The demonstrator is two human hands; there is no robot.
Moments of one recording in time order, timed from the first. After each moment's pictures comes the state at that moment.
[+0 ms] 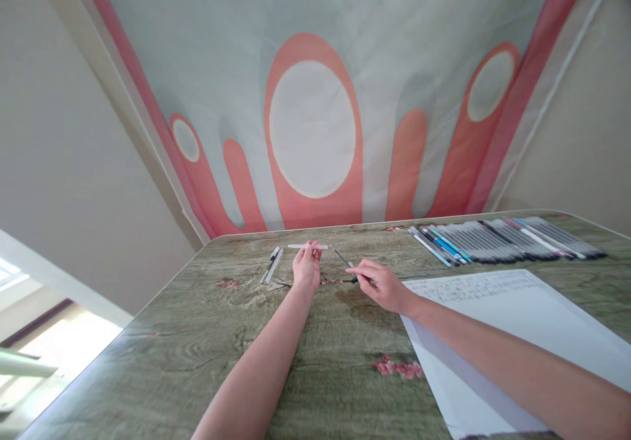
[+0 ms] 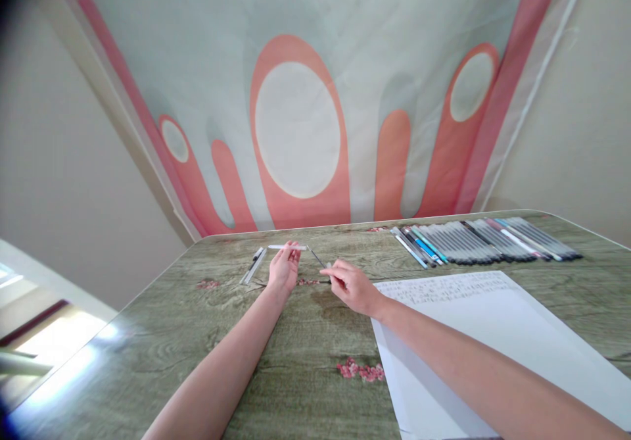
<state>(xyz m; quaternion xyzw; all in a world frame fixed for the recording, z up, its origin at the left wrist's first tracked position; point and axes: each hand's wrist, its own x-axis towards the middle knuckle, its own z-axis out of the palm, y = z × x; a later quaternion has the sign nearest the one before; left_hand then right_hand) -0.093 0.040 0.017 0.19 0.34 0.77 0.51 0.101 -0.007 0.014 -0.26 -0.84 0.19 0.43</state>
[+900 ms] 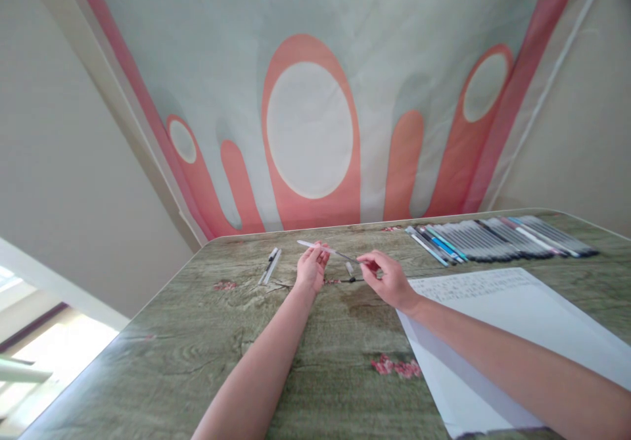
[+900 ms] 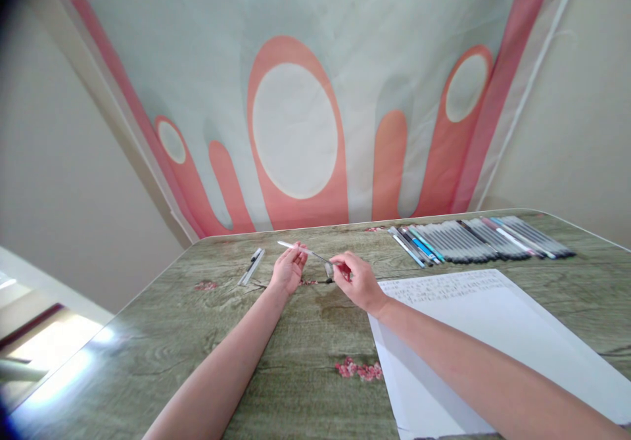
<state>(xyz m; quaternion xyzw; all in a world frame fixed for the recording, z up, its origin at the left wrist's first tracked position) -0.083 0.034 0.021 0.21 0.35 0.70 0.58 0.103 -0.010 0.022 -0.34 -0.76 0.16 0.53</state>
